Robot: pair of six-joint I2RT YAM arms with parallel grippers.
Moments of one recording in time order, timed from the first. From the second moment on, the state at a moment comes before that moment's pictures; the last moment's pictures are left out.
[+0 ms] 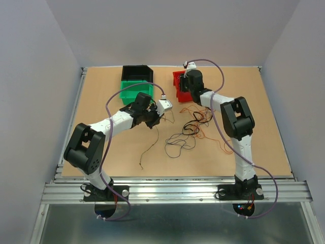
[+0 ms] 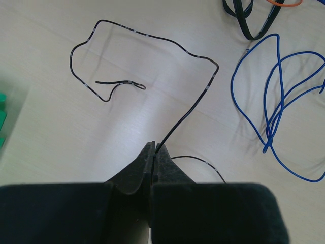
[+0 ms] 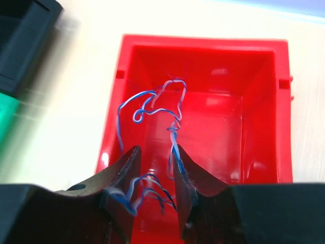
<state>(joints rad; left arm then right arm) -0.52 1.62 1.01 -0.22 0.36 0.43 0.39 2.26 1.61 0.28 0.06 0.12</state>
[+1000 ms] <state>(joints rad) -0.52 1.62 1.01 -0.22 0.36 0.43 0.40 2.12 1.49 0.33 0.11 0.11</state>
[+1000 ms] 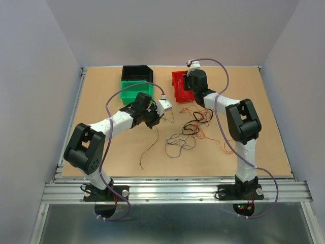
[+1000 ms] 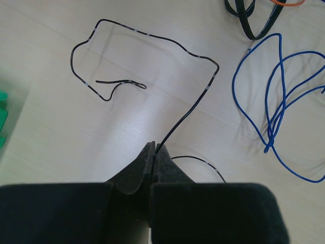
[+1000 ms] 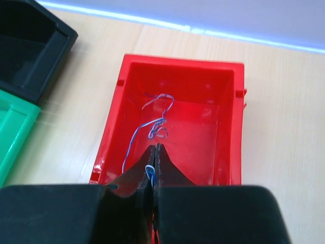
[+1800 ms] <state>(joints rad) -0.53 1.62 1.01 -0.22 0.36 0.43 0.38 2.49 1.89 0.18 -0.07 0.11</state>
